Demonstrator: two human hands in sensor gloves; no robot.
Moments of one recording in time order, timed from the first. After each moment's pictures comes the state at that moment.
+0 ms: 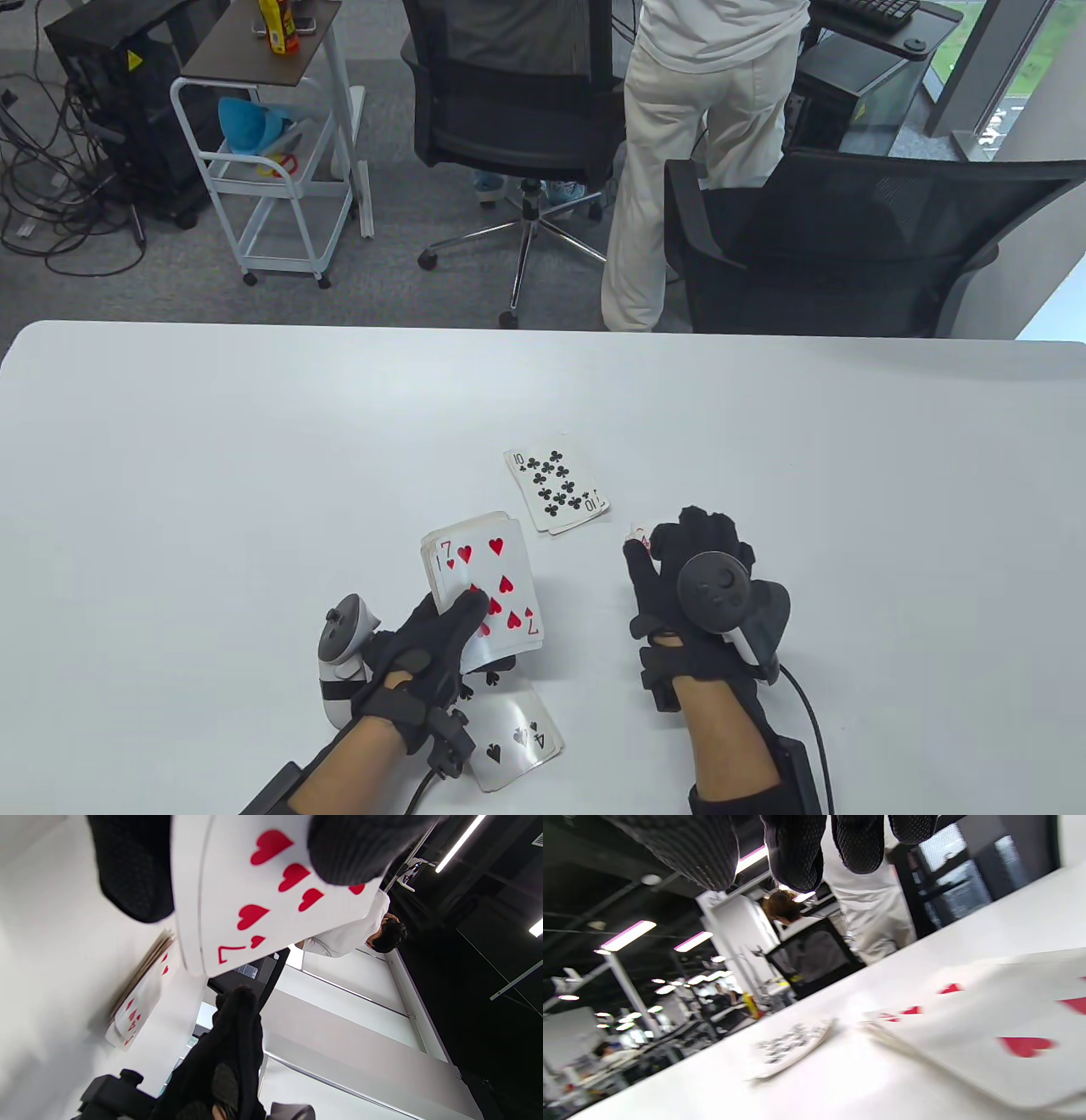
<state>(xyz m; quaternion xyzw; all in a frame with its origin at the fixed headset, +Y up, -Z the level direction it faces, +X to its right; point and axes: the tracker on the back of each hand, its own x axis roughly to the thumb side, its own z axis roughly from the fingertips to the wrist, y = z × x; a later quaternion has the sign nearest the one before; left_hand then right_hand) -0.171 -0.791 -0.268 -0.18 -0.06 0.81 0.56 0.143 -0.706 -0.295 0.02 -0.12 0.95 0.28</state>
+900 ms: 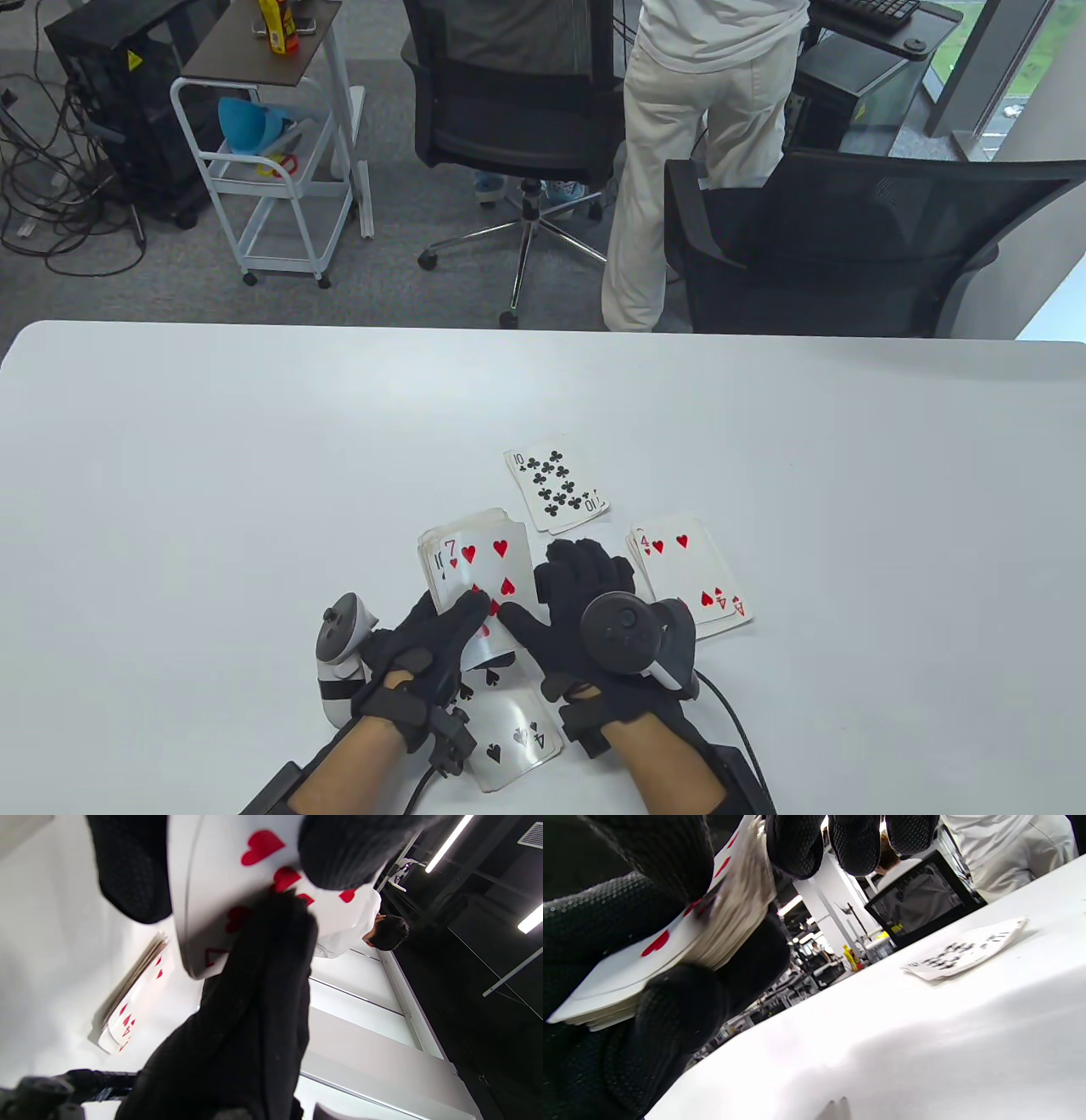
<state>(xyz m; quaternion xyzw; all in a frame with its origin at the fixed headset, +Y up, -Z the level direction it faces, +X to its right) -0.168 -0.788 -0.268 -0.17 -0.08 0.80 0.57 0.053 -0.711 -0.266 0.19 -0.08 0.93 0.31</state>
